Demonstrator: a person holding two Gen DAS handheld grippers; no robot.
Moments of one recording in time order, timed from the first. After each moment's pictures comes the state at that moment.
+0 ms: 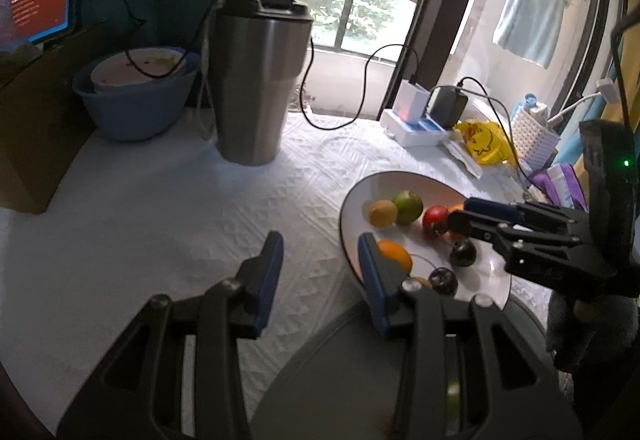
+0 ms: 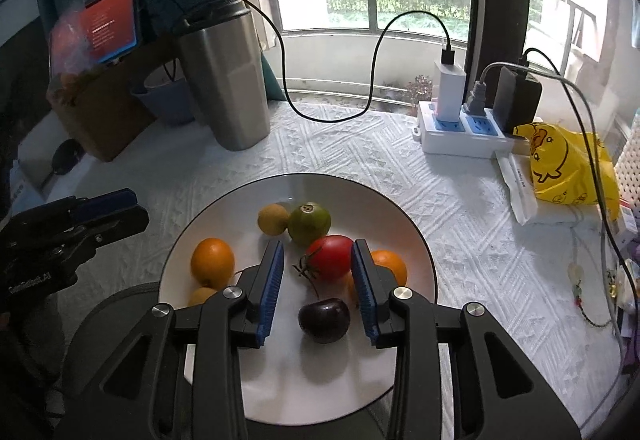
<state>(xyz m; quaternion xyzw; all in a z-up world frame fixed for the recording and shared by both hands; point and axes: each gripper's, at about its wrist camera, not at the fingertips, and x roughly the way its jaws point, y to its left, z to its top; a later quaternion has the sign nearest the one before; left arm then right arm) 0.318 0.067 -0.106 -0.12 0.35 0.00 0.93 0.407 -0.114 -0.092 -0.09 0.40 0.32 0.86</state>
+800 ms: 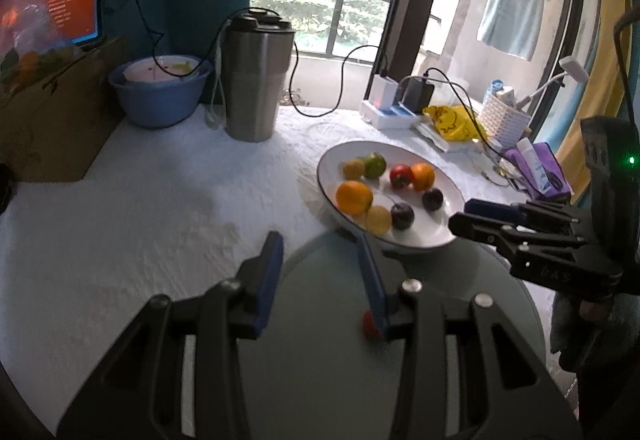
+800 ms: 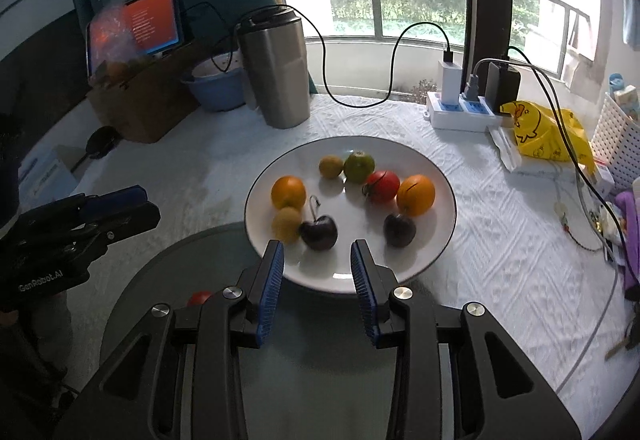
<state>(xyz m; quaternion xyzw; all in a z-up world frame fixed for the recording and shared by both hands) 0.232 0.045 -0.092 -0.10 0.34 -0.01 0.93 0.313 -0.132 -0.077 -0.08 0.38 0.32 0.86</state>
